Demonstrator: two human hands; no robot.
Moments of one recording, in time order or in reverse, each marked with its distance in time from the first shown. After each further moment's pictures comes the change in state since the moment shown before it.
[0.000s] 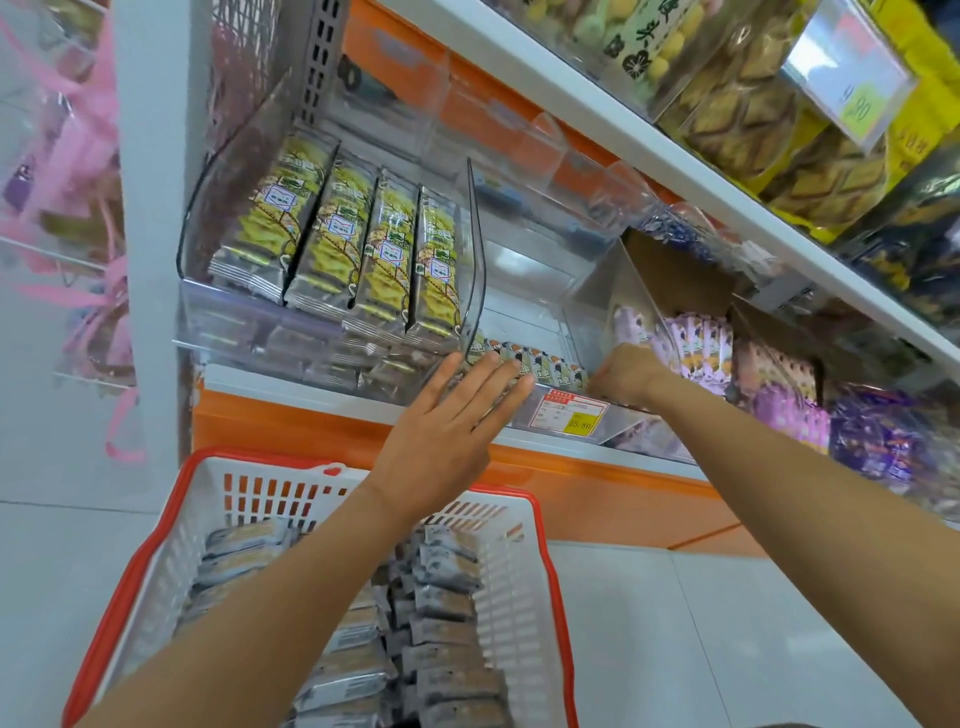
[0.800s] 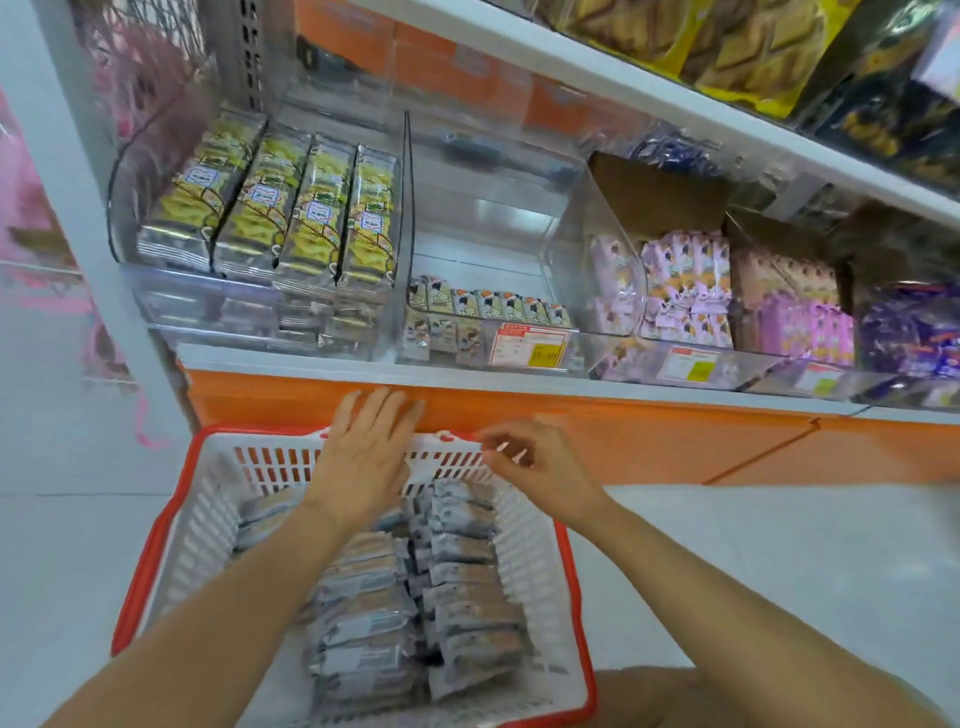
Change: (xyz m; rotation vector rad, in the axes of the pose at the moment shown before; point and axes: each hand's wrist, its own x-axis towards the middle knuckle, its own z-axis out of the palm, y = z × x) left_hand -0.076 0.009 0.005 0.051 -0.438 -0.139; right_hand -0.116 0.010 0.142 0.843 0.015 -0.597
